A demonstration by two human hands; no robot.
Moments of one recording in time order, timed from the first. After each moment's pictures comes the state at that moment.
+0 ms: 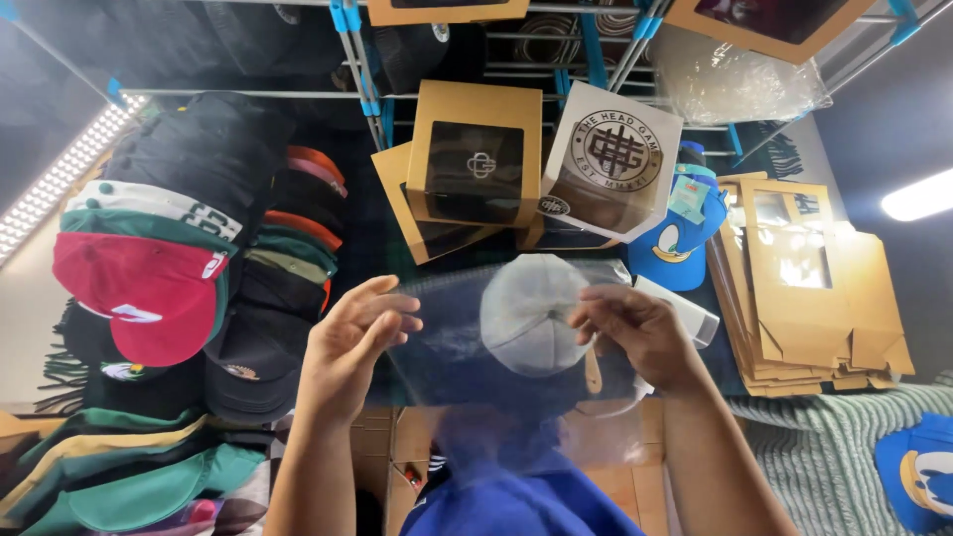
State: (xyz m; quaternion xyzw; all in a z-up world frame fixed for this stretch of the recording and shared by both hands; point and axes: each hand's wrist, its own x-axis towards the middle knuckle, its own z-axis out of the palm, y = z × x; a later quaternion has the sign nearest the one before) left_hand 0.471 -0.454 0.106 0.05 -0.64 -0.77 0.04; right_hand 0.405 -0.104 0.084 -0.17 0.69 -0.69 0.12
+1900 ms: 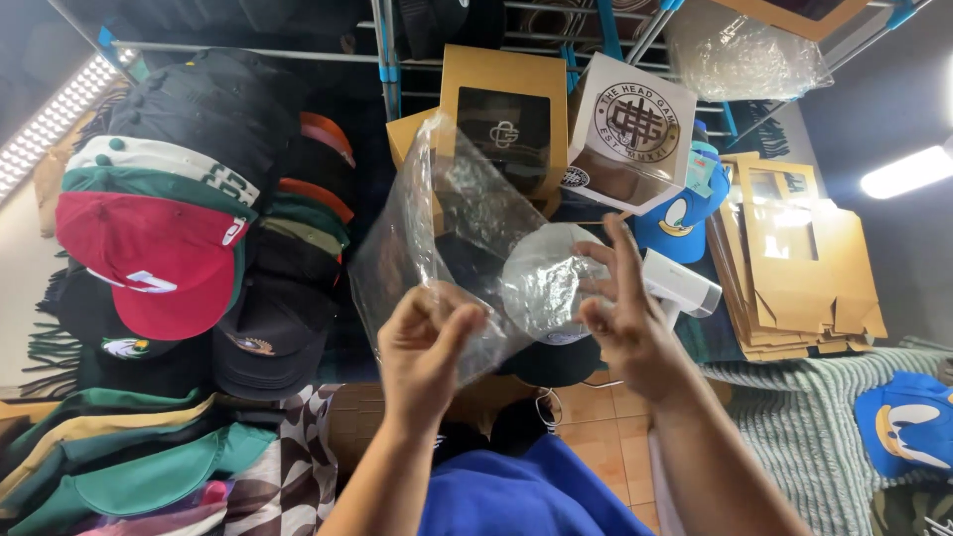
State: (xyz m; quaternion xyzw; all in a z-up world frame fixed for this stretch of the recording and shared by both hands) left_hand 0.499 -0.412 0.098 -0.01 -0.46 -0.86 0.21; right_hand 0.466 -0.209 0.167 -0.15 0.84 -0.51 0.08
